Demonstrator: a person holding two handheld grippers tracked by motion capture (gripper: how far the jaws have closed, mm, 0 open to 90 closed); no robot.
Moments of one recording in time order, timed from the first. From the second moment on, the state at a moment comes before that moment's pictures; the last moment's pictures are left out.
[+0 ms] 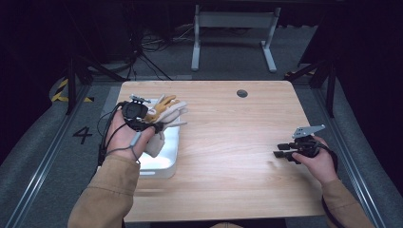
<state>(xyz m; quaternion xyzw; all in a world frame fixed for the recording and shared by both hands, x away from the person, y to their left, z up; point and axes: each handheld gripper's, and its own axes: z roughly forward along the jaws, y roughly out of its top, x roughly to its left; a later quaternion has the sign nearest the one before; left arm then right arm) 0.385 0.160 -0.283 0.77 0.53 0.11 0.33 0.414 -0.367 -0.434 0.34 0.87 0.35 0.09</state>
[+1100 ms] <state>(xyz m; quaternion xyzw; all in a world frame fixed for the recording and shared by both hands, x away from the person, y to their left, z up) 0.423 0.187 -0.328 0.69 0.65 0.11 0.32 0.423 -0.364 -0.440 0.34 0.87 0.35 0.08</state>
